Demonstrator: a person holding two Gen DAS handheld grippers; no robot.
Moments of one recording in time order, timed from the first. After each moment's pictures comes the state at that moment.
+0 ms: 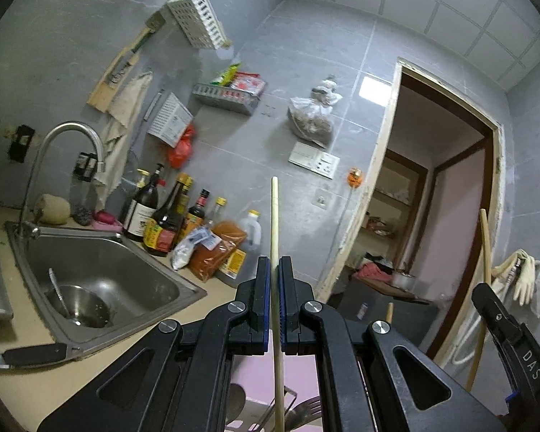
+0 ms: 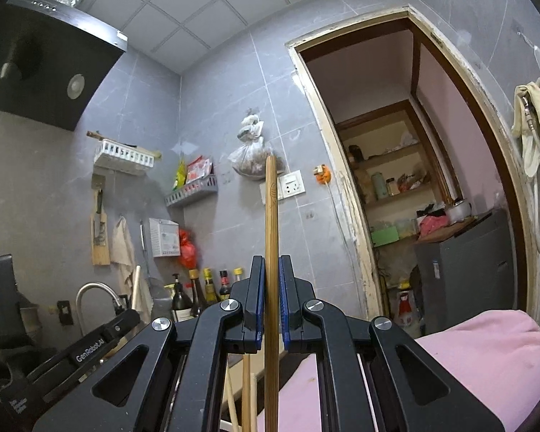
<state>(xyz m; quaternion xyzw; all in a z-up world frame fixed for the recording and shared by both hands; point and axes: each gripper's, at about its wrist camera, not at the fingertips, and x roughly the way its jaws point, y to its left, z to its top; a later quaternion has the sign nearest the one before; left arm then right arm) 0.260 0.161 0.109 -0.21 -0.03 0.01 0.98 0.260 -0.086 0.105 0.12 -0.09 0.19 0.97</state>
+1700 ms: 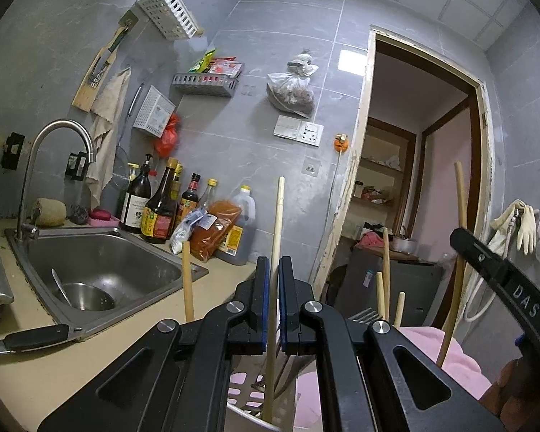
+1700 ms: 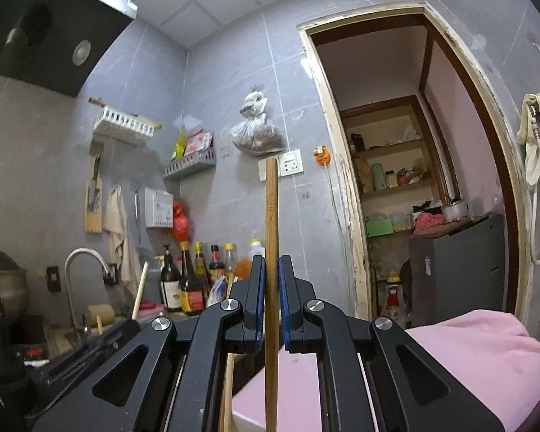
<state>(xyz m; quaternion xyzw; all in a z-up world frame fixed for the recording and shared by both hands) 0.262 0.126 0.070 -0.14 0.00 -0.01 0.99 0.269 -0.069 0.091 0.07 -0.05 0.18 0.98</state>
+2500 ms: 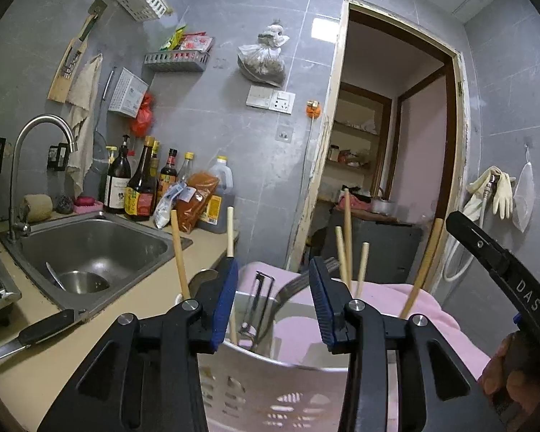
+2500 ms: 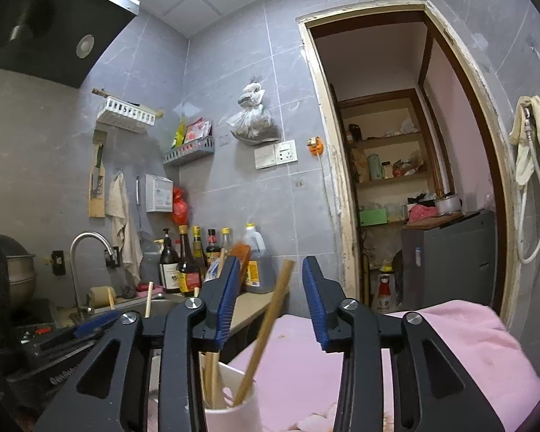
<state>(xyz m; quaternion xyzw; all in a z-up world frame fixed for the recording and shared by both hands) 0.241 0.122 0.069 -0.10 0.07 -0.07 0.99 0.234 -0.099 0.088 0.05 -0.03 0.18 0.98</state>
